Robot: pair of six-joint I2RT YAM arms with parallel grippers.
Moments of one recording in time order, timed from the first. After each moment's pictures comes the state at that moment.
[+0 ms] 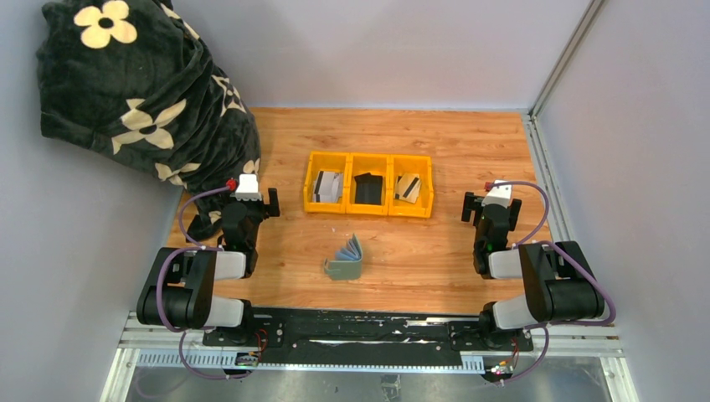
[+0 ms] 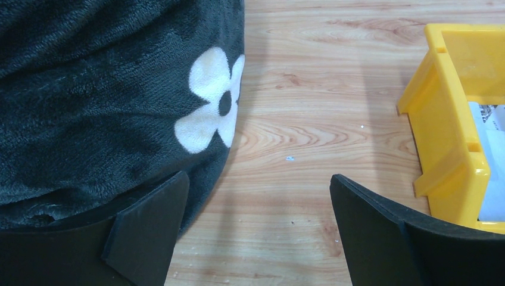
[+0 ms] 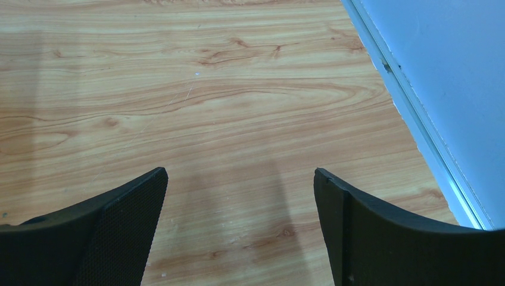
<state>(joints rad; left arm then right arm) -0.06 1.36 0.20 1.05 -0.12 0.07 0.08 1.42 0.21 0.96 0.39 -0.08</state>
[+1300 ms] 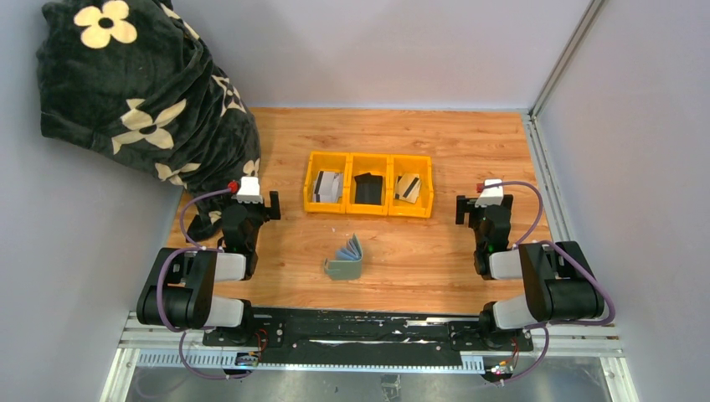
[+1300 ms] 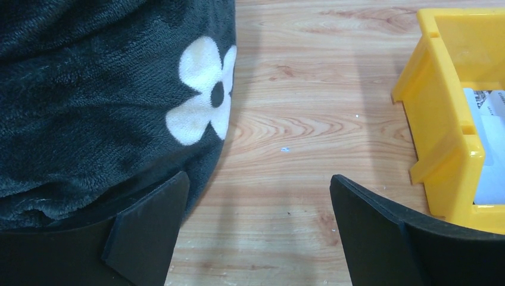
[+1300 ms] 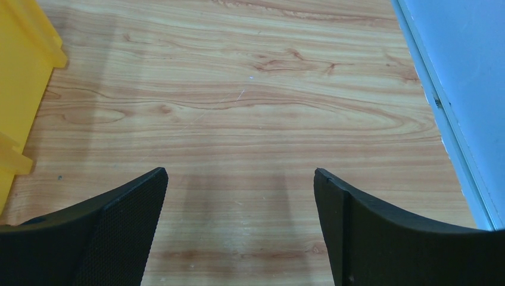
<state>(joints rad) -0.06 1.36 0.18 1.06 -0.10 0.08 0.07 1.42 0.20 0.99 0.18 -0.15</state>
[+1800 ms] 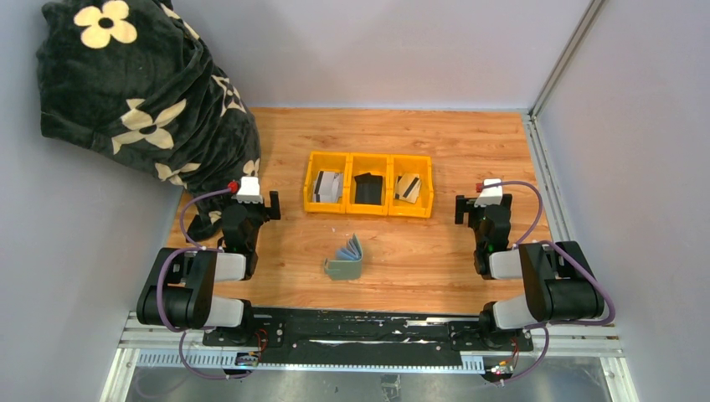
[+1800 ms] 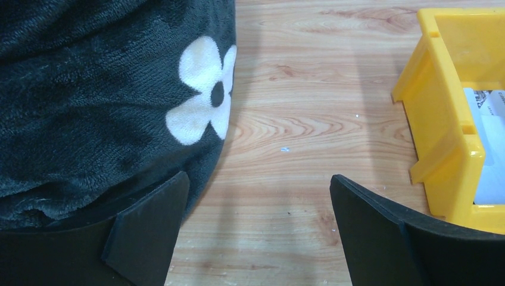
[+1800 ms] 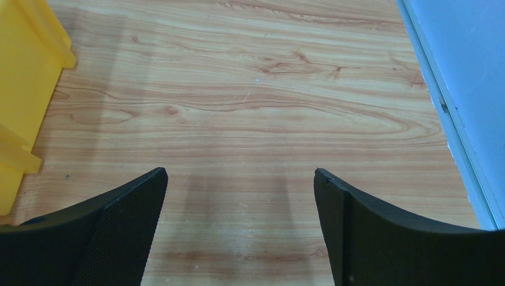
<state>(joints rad) -0.06 1.36 0.18 1.06 -0.10 0.08 0.07 1.42 0.20 0.99 0.17 -0.15</state>
